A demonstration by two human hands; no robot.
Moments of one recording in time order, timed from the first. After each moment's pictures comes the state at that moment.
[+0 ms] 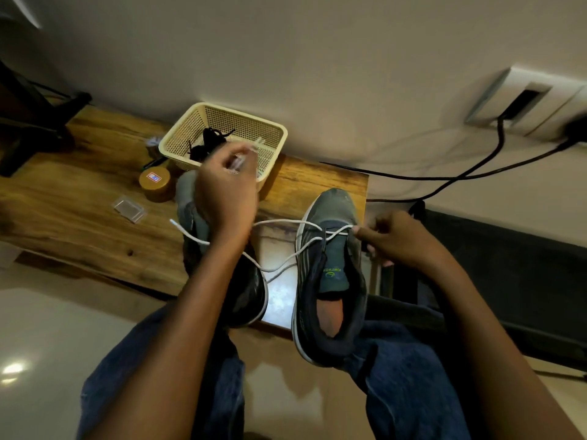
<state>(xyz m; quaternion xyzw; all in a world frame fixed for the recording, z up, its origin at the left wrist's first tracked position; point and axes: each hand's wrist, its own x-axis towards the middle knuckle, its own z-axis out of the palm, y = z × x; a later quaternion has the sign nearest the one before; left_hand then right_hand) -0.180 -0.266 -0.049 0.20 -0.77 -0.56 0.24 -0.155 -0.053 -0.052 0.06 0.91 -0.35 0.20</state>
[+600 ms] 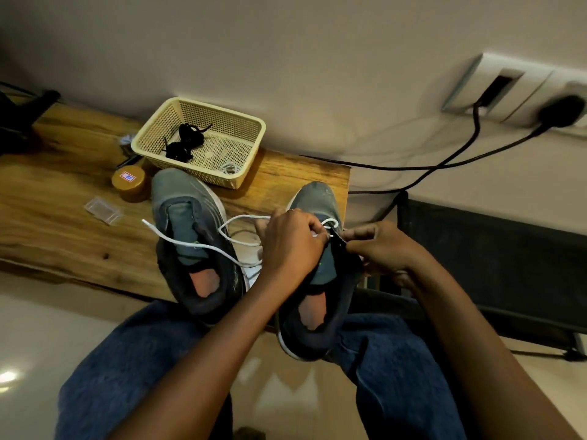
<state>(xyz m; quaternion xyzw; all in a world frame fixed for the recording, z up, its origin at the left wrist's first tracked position) -0.148 -0.185 -0.092 0.03 -0.95 -0.30 -0.03 -0.140 -0.043 -0.067 0.17 0.78 -0.53 0.28</state>
